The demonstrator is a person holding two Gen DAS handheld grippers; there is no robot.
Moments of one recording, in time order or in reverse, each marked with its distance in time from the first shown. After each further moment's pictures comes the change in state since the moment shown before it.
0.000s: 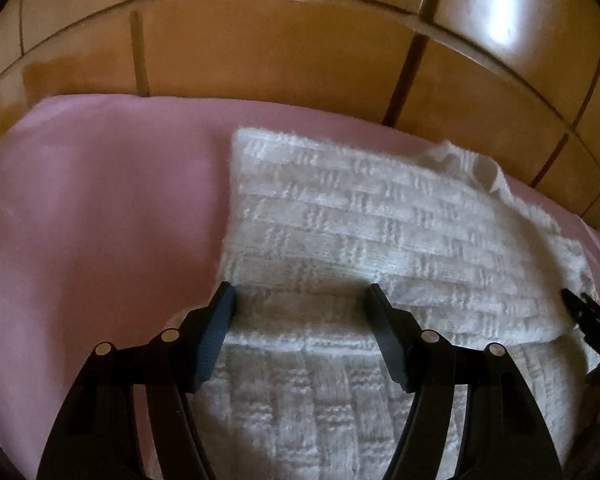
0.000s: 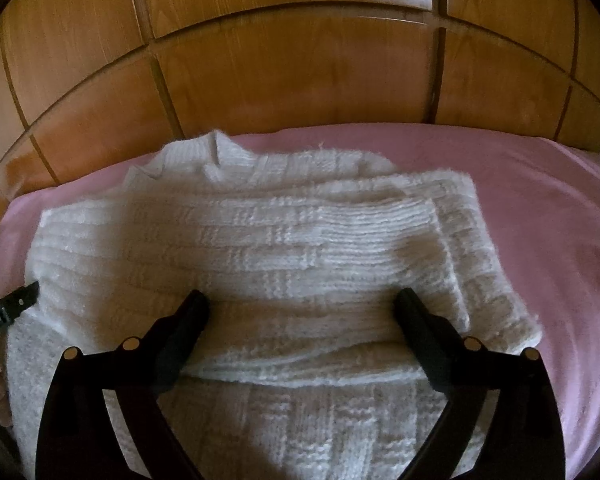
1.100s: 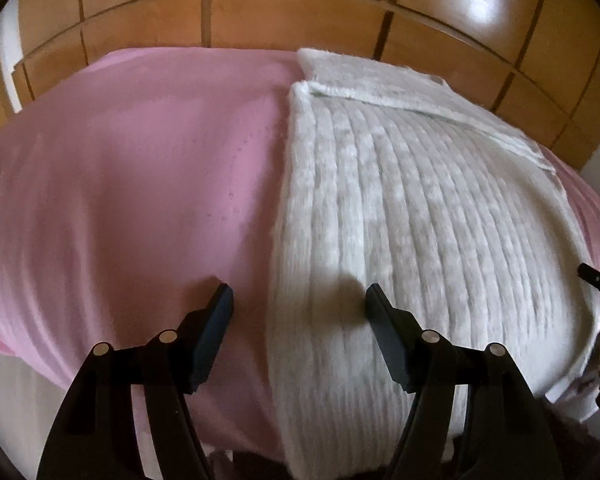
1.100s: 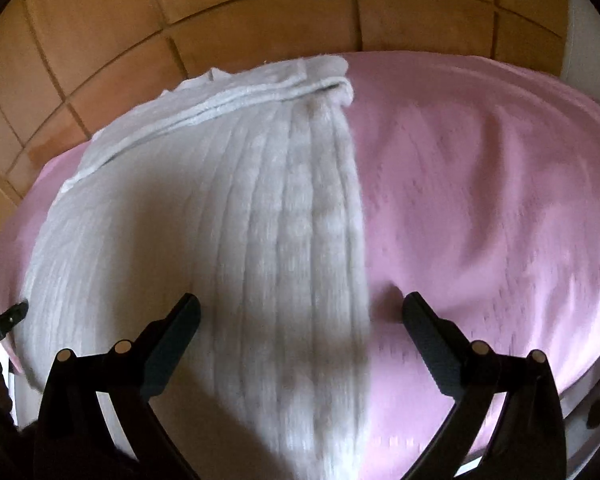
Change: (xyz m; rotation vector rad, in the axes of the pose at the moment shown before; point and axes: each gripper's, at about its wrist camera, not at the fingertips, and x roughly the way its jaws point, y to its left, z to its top) left arm -0.159 0.062 -0.186 0.047 0.067 -0.030; right arm -0.159 -0.069 -0.162 0.068 0.110 0.071
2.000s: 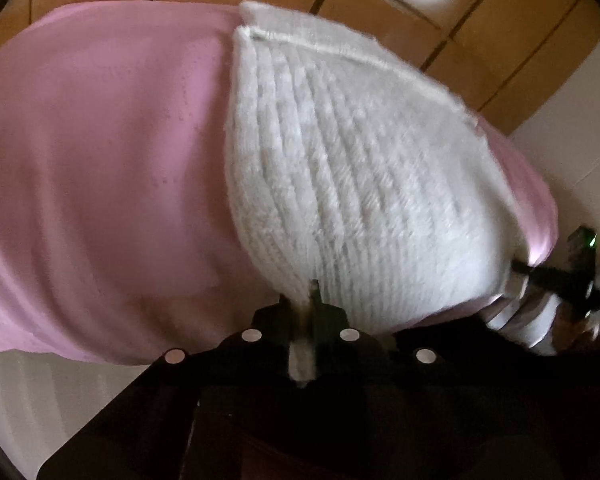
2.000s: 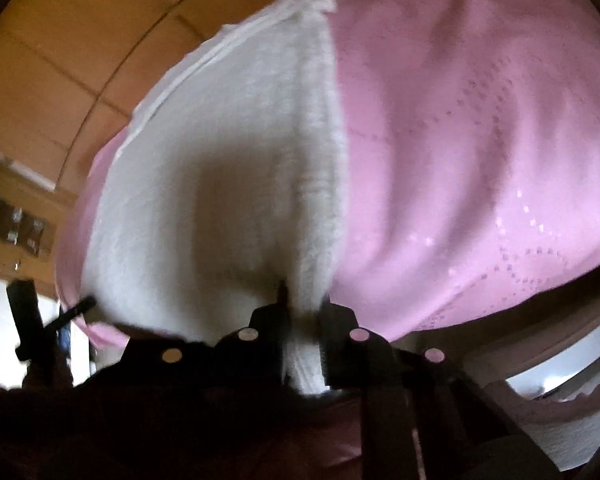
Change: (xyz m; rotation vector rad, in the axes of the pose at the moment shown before) left arm -0.024 0.015 -0.034 0.021 0.147 -0.333; right arm -0.043 -0.024 -0.053 0.118 0.186 0.272
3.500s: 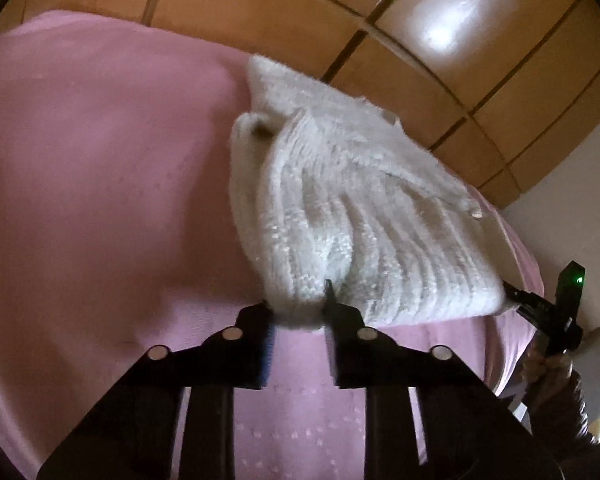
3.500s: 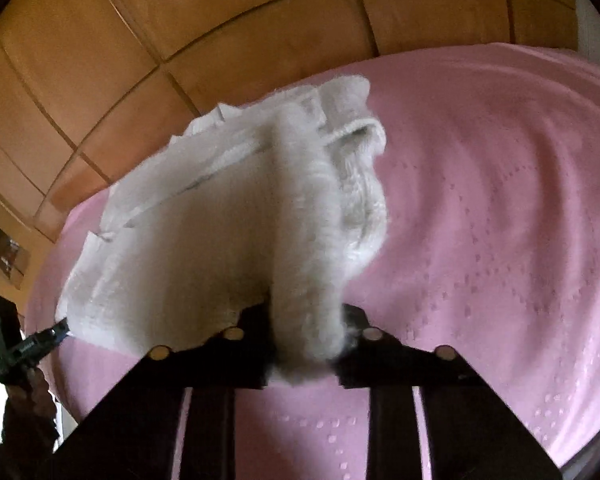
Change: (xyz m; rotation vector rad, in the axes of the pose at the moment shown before) left arm 0.045 0.027 0.119 -0.088 -0.143 -0.064; right arm 0.033 0.026 0.128 -0.016 -0.219 -0.111
